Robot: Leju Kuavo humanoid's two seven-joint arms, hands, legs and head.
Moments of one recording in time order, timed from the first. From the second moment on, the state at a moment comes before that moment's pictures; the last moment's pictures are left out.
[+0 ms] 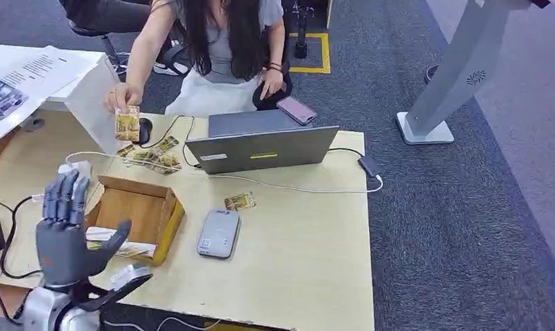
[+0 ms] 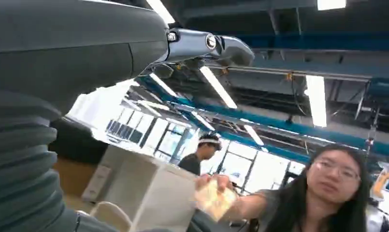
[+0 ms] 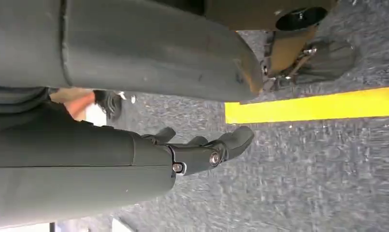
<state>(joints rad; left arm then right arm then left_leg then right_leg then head) 0.00 -0.07 0.13 -1.65 -1.02 0.55 -0.44 -0.14 0.04 0.62 -0.16 -0.66 -0.30 0.30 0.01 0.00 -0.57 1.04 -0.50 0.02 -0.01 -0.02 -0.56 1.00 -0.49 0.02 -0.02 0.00</state>
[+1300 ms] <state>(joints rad) -0.54 0.02 -0.21 -0.88 -1.19 0.69 -0.26 -0.18 0.03 0.71 -0.15 -0.65 -0.25 0.33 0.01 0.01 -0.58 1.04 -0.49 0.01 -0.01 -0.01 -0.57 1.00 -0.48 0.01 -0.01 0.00</state>
